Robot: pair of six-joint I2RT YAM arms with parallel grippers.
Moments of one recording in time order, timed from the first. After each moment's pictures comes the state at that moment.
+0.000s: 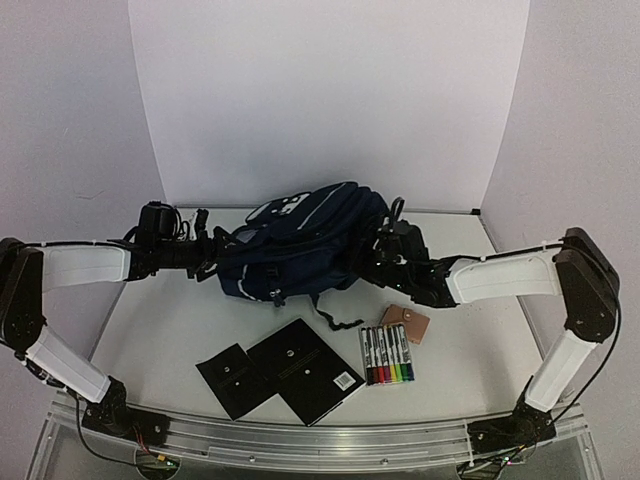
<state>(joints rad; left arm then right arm) -0.33 1.44 0.81 0.09 0.59 -0.73 0.83 1.71 1.00 0.30 0.21 0.91</state>
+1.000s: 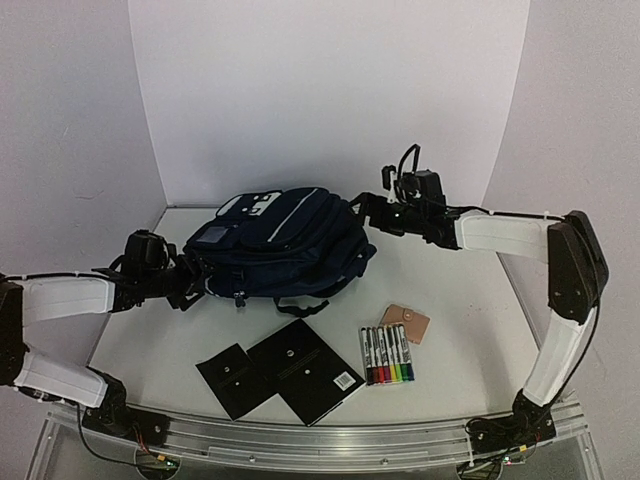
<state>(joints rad) -0.33 1.25 0.56 0.06 0.29 -1.08 0.55 1.83 1.33 0.09 -0.13 0.52</state>
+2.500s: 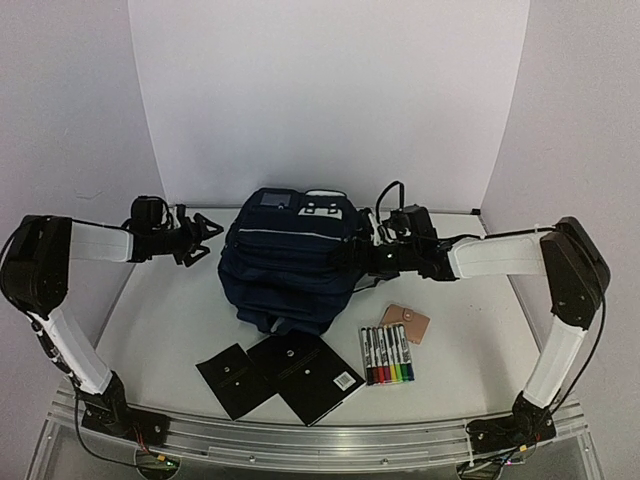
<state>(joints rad) -0.12 1.66 0.93 0.18 0.60 -0.82 0.64 1.80 1.12 0.15 -0.38 0.51</state>
